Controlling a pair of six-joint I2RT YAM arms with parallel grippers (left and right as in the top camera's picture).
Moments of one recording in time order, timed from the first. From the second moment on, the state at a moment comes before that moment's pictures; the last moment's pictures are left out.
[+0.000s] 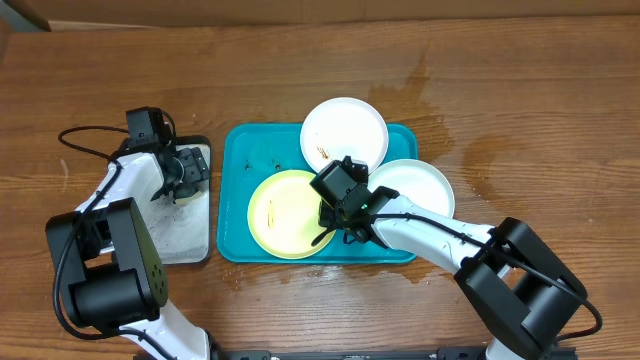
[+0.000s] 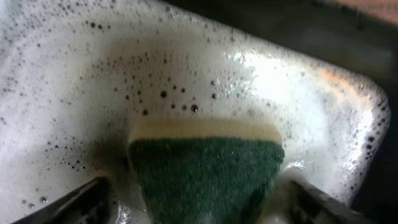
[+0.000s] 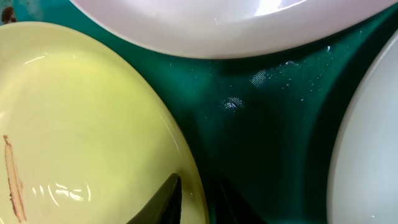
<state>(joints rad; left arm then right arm) 0.23 1.87 1.10 -0.46 -0.04 -0.18 0.79 1.85 1.05 -0.36 0.08 0.88</state>
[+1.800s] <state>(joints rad) 0.23 1.84 1.10 -0.59 -0.04 -0.16 0.79 1.86 1.05 -0.35 0.10 0.88</state>
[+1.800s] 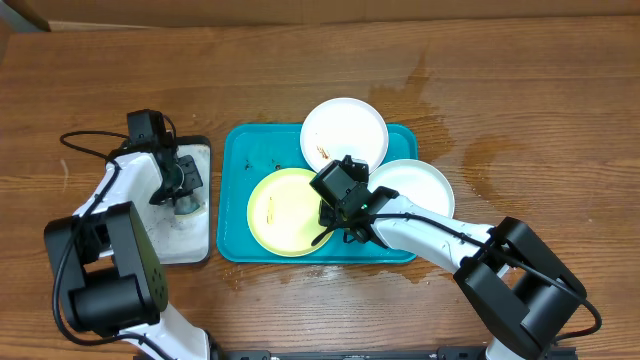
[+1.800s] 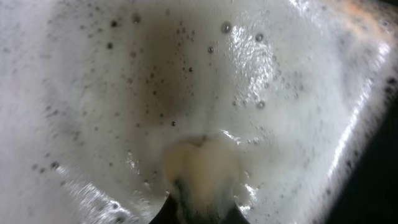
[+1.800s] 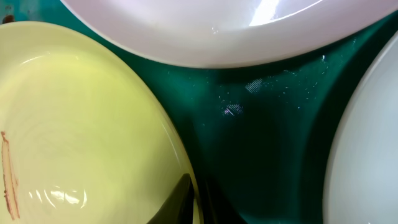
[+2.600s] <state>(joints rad) 0.24 1.51 1.19 -0.79 -0.08 0.09 0.79 1.85 1.05 -0.33 0.11 0.88</state>
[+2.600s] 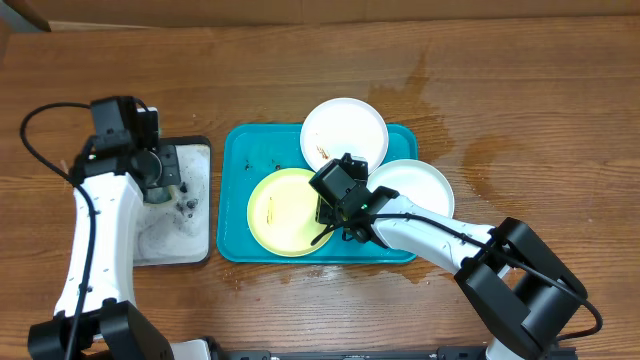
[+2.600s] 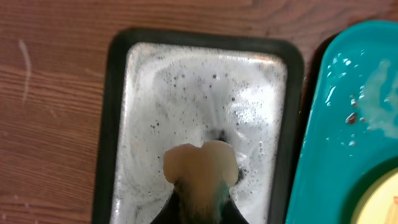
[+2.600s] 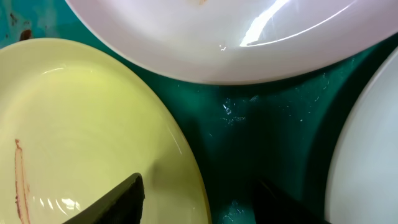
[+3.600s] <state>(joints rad) 0.29 1.51 1.30 -0.68 -0.01 0.15 0.79 1.85 1.05 -0.32 0.12 0.85</state>
